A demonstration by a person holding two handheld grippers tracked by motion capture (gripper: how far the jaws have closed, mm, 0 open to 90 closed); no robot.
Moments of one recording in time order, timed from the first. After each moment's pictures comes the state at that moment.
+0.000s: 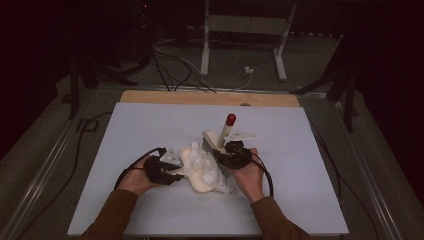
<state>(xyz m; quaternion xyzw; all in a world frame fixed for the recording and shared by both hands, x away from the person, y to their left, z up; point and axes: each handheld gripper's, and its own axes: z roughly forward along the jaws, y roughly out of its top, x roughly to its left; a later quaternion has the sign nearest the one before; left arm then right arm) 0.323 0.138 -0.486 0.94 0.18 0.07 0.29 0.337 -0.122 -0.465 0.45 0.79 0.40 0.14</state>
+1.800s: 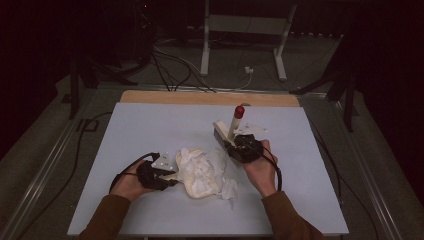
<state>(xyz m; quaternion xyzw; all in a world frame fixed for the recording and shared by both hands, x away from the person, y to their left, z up) 0.307 0.159 -0.490 0.94 0.18 0.06 0.30 0.336 -0.148 -0.429 0.44 0.79 0.37 0.21</state>
